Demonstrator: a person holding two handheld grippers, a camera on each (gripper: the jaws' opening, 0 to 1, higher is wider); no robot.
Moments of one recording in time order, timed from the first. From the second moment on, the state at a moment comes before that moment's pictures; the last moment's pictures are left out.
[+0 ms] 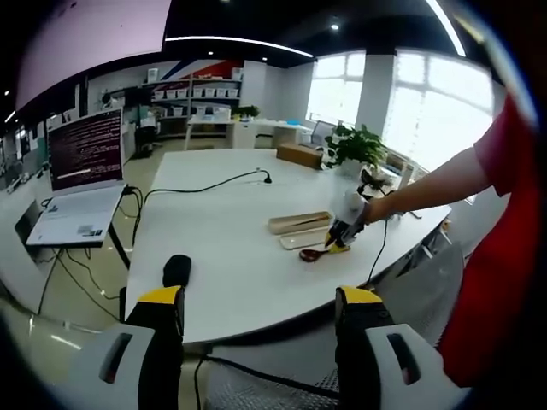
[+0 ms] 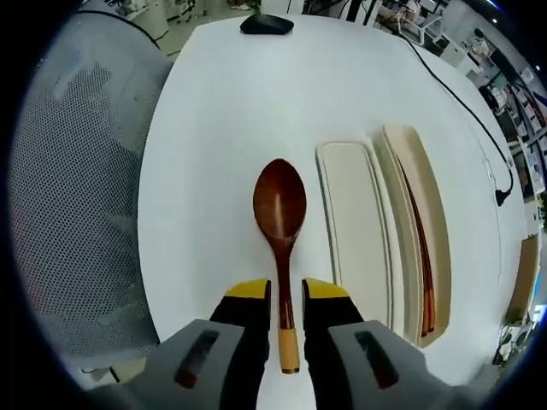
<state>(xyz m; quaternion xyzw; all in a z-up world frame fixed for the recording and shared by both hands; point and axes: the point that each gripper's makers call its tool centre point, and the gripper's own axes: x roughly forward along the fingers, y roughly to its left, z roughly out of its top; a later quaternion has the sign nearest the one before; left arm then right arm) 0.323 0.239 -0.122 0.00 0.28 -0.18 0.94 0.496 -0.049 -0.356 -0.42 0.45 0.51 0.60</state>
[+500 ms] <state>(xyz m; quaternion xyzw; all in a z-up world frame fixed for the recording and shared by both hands) 0.323 0.241 -0.128 -0.01 0.29 -0.17 0.94 0.496 -0.043 -0.361 -0.43 0.45 0.52 0.59</state>
